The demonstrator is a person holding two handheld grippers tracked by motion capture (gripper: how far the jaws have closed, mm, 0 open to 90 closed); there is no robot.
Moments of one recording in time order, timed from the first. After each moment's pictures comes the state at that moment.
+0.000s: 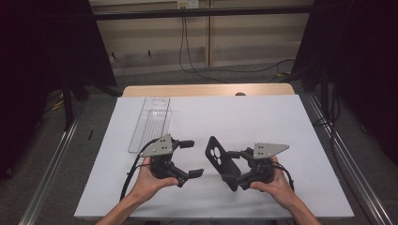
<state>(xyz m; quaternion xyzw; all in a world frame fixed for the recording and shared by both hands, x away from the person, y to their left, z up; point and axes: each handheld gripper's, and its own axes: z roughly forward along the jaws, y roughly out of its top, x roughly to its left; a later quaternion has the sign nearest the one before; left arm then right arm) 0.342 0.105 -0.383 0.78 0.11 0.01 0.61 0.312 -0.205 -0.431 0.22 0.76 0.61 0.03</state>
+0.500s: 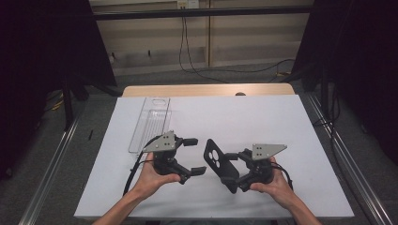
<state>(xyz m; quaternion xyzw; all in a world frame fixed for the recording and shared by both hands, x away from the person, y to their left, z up) 0.350 0.098 -0.383 0.78 0.10 0.00 0.62 0.312 -0.202 -0.432 0.20 0.77 0.61 0.01</state>
